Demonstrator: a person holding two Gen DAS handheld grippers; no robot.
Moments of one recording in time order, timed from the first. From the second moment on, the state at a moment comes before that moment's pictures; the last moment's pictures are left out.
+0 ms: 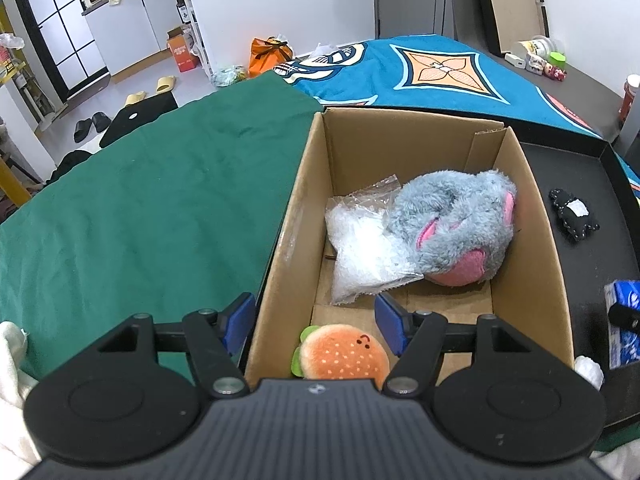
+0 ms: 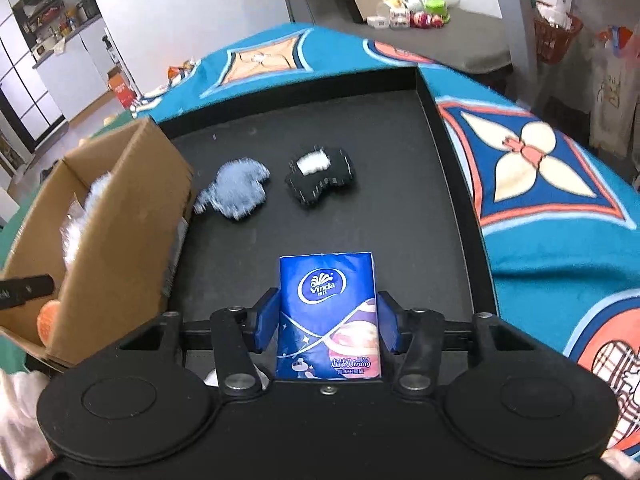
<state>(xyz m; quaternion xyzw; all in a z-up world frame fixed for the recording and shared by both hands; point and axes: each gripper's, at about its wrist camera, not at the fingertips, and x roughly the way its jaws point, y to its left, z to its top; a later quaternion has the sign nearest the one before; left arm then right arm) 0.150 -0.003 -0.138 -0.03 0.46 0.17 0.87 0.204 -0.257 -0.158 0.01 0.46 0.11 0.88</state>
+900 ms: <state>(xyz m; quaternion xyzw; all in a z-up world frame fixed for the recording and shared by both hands) 0.133 0.019 -0.130 -0.07 0.44 0.16 0.88 0.193 -0.209 -0.086 0.03 0.40 0.17 0.90</state>
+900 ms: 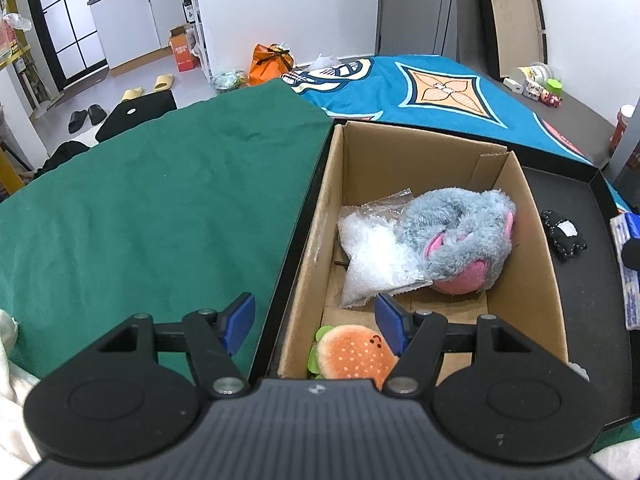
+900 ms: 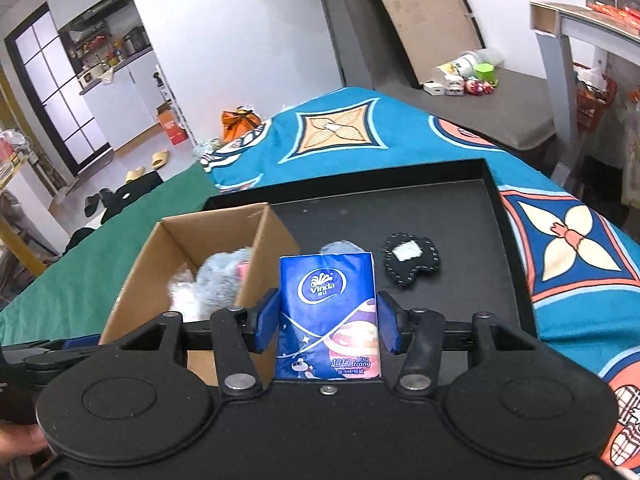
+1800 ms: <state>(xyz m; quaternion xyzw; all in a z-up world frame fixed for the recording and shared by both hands) 0.111 0.051 -0.142 -0.15 0.43 0.12 0.88 0.171 -0.131 -0.071 0.01 0.38 0.23 0.89</state>
